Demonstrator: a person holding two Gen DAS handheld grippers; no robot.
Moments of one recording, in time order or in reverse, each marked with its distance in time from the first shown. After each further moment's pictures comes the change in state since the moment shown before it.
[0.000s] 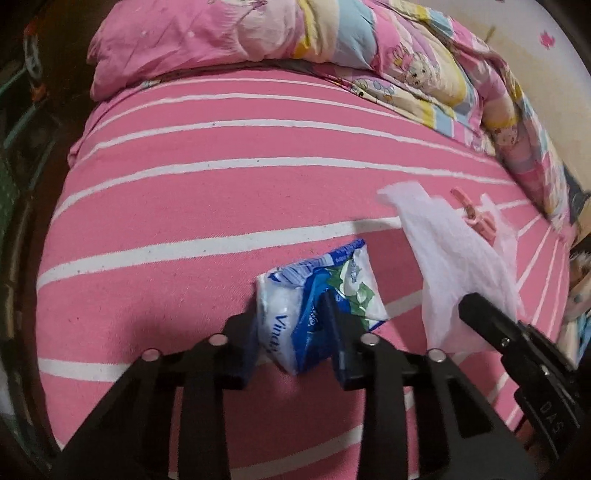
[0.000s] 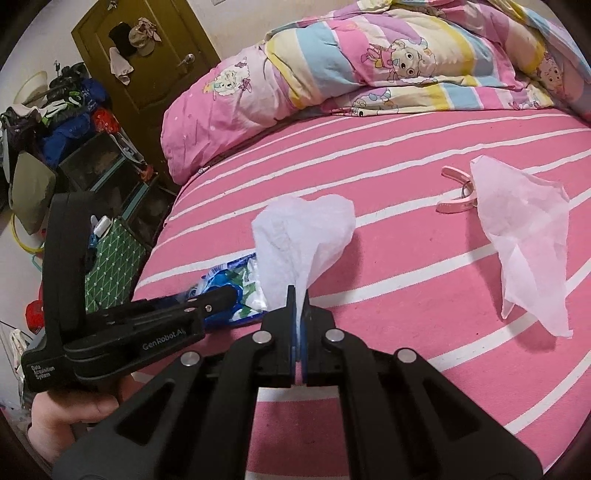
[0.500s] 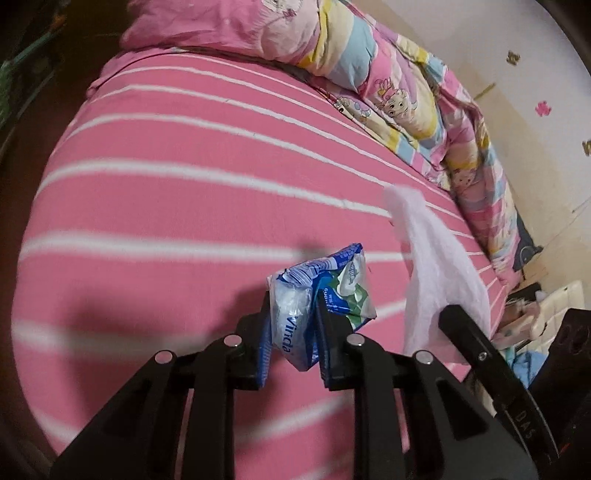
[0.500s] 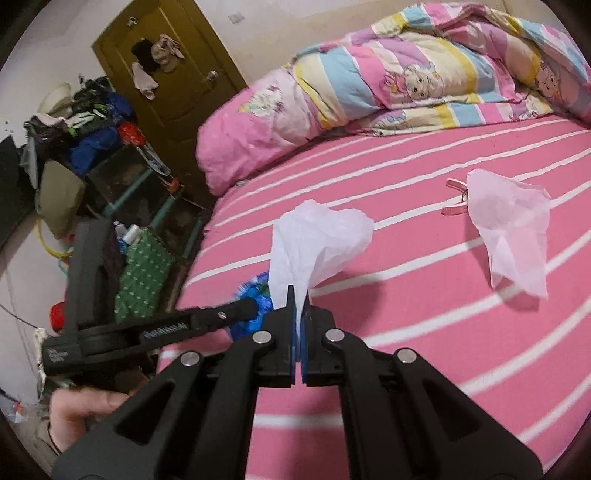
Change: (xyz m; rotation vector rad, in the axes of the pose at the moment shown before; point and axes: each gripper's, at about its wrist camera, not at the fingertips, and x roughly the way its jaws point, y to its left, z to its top) left arm -0.070 0.007 -0.064 -0.220 -0.007 -0.218; right arm -0.083 0.036 -0.026 -0.010 -0.054 0.072
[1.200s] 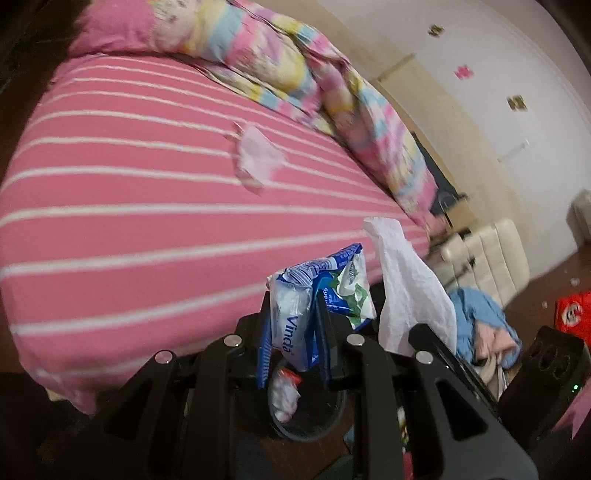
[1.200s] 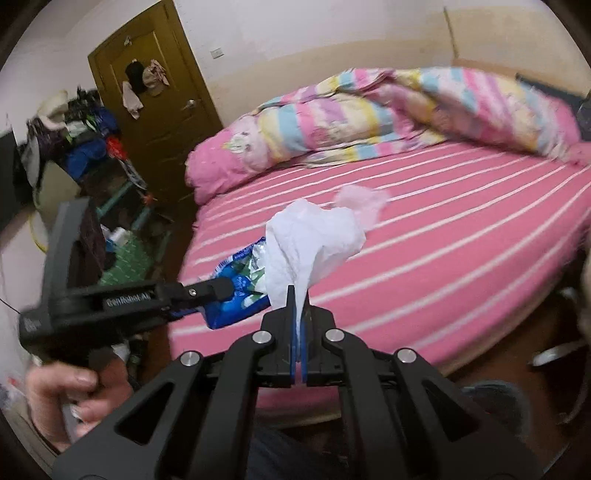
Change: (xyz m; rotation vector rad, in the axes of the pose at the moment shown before) left arm -0.120 -0.169 -0.169 0.141 0.068 -0.238; right arm -0.289 0.004 -0.109 -0.015 -0.097 -0.246
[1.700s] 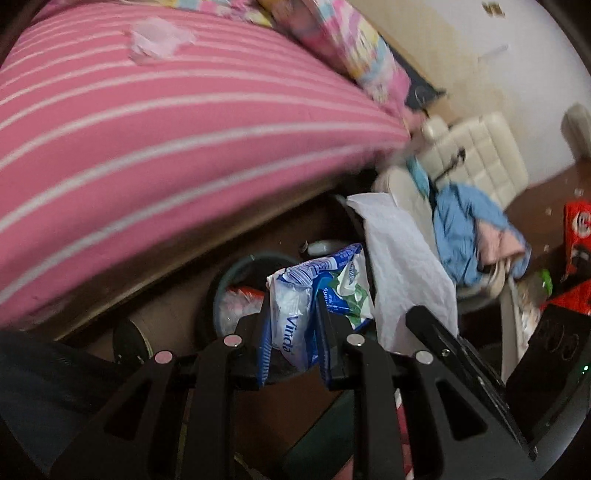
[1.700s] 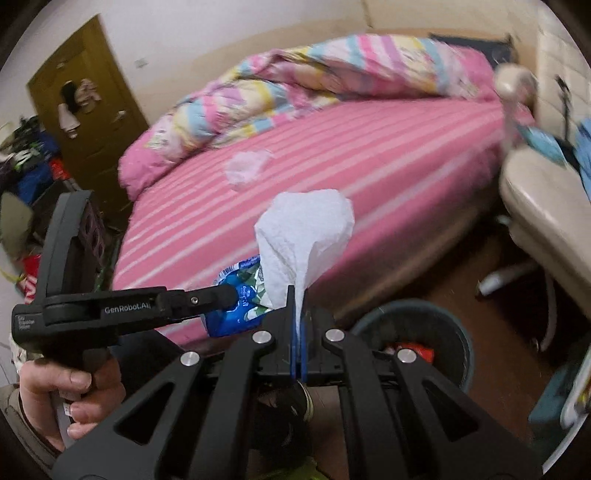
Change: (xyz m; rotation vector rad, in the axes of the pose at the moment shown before) left arm 0.124 -0.085 -0.115 0.162 0.316 -0.043; right arm -0.075 -0.136 -0.112 0.250 0.076 -0.170
